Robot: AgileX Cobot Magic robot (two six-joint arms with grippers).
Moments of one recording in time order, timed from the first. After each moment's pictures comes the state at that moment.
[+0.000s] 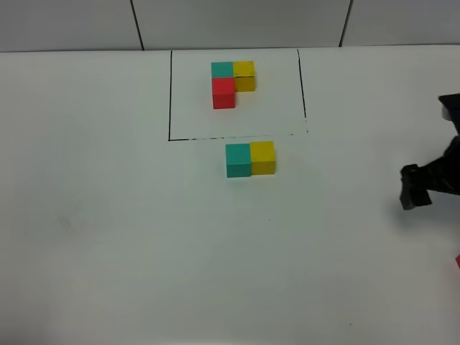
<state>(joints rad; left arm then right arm) -0.12 0.00 -0.50 -0.08 1.07 -0.06 -0.06 1.63 -0.90 0.06 0.71 -0.19</state>
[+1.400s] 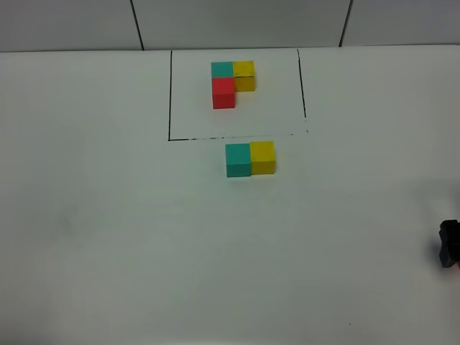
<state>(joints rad) -0.12 0.00 -0.50 -0.08 1.07 -0.05 -0.22 1.61 -0.69 0.00 0.68 -0.22</state>
